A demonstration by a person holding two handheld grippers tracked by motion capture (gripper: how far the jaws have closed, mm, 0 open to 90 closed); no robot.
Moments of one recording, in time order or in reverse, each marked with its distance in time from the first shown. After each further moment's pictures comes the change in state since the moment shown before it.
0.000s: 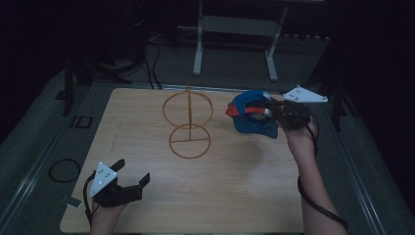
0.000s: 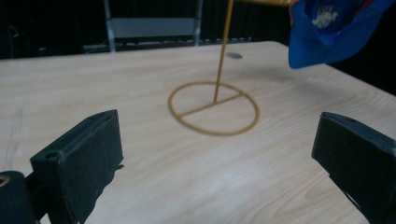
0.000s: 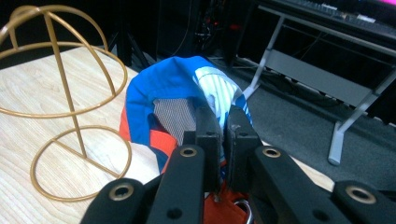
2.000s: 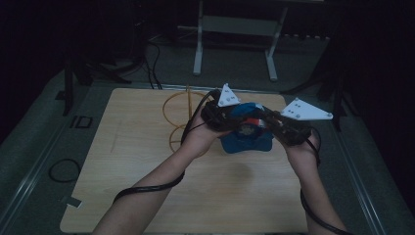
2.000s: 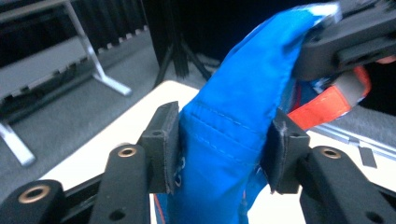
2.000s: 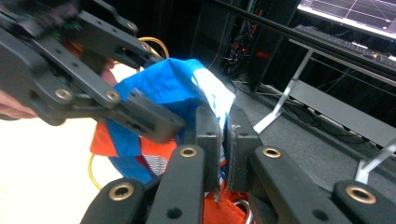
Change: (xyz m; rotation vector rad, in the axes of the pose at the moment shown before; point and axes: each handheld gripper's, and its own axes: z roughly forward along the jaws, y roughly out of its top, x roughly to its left) left arm -0.156 0.196 0.189 0.145 -0.364 0.357; right arm 0.041 0.006 -0.039 -0.090 0.115 -0.083
